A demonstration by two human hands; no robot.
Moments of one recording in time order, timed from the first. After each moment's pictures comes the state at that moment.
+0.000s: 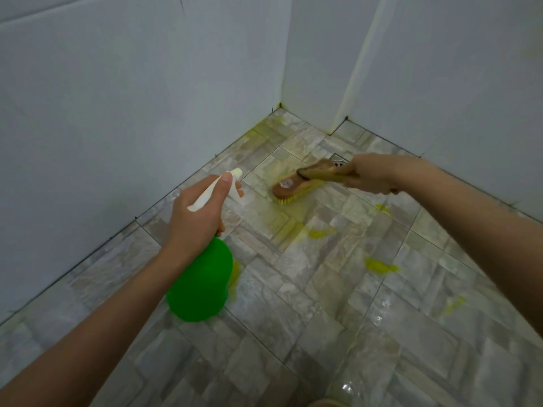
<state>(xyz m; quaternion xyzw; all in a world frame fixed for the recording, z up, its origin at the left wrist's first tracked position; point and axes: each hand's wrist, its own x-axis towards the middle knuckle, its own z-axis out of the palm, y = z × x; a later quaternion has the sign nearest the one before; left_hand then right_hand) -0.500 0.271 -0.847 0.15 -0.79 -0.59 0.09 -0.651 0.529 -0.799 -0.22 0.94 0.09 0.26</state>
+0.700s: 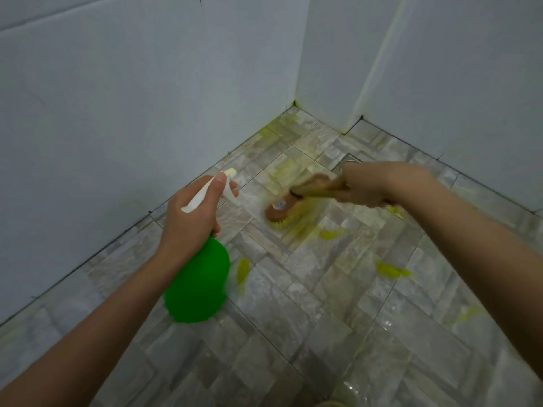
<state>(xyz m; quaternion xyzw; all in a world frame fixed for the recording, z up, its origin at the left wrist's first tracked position) -0.489 0.256 -0.847 0.19 -0.80 -0.55 0.12 -0.631 0.496 -0.796 -0.21 0.92 0.09 0.32</state>
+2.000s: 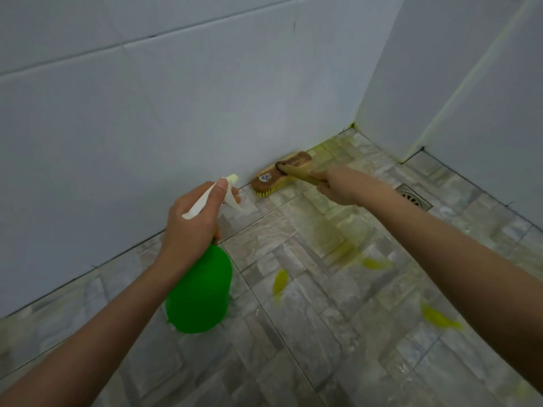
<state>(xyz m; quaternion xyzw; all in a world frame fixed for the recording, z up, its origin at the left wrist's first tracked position) -0.453 0.196 -0.842 0.25 -0.77 -0.56 0.19 -0.669 0.380 -0.851 -0.38 0.91 0.00 0.18</state>
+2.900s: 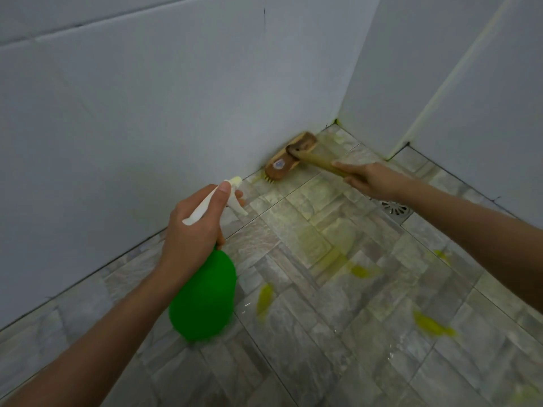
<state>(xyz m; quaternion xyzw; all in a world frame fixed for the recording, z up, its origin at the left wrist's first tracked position) -0.502 0.212 -0.855 0.22 -0.77 -0.58 0.15 -0.793 0.485 -0.936 -0.41 0.90 -0.10 0.12</state>
